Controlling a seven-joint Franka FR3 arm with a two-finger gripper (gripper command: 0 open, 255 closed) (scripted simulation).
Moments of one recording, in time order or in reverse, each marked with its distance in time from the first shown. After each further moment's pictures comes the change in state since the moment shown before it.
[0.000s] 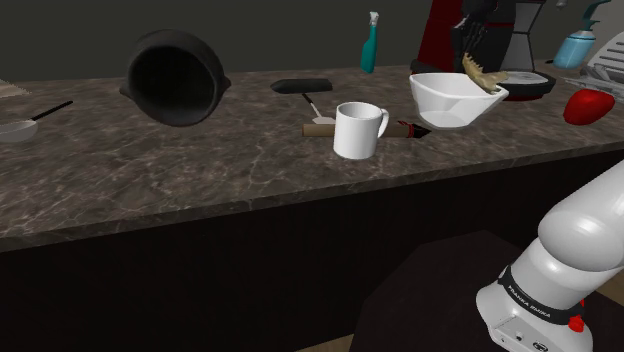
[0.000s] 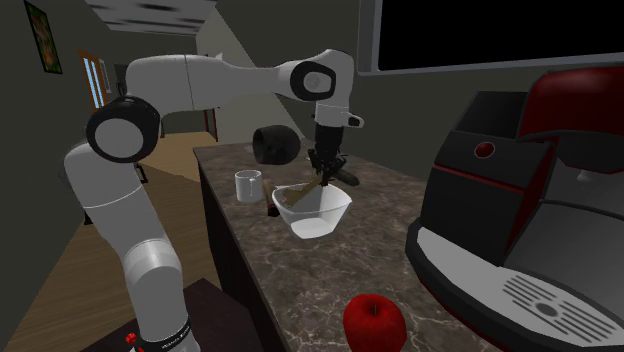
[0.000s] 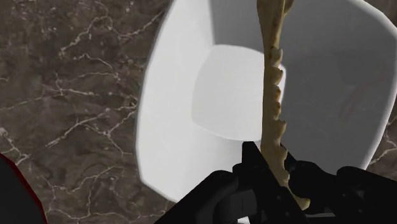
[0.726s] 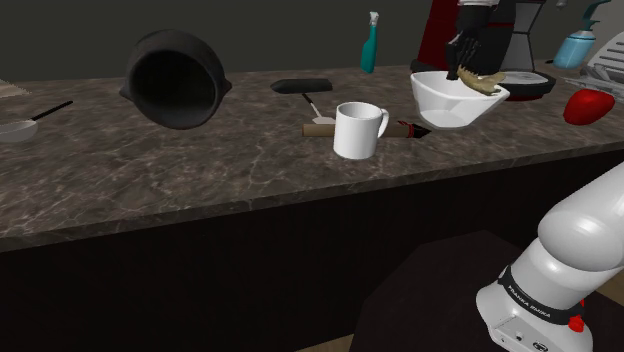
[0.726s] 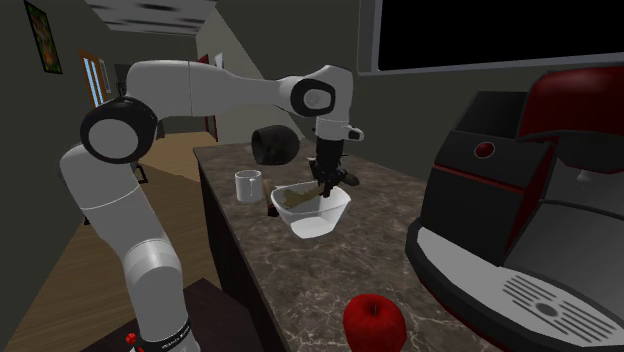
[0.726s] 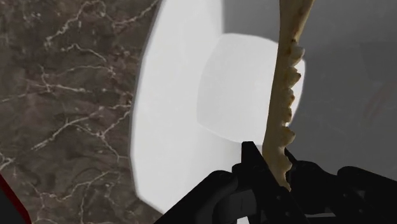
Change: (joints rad) arm -0.004 -0.024 0.001 -0.121 -0.005 0.120 -0.003
